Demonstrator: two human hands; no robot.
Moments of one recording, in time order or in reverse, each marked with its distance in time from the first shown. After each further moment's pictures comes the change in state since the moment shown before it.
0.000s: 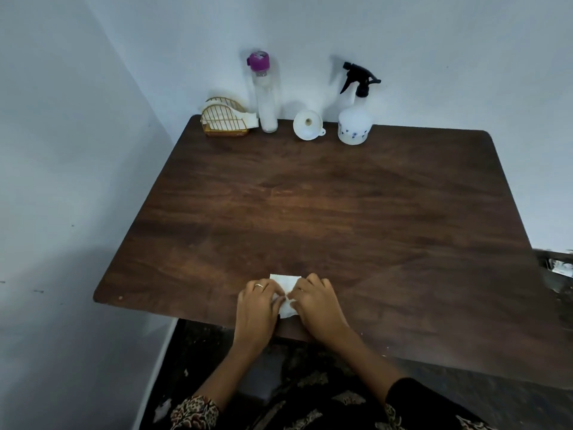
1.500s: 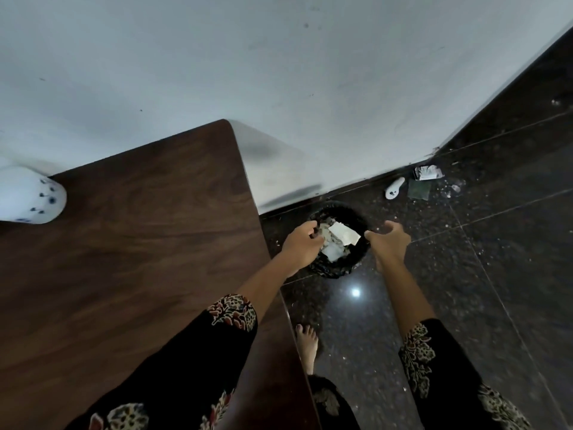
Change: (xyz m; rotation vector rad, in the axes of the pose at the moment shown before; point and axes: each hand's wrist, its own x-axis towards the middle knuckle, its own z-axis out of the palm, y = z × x) left_hand 0.255 0.508 0.334 -0.347 -0.963 -0.194; right_hand -0.171 0.610 -0.081 0.952 0.454 1.741
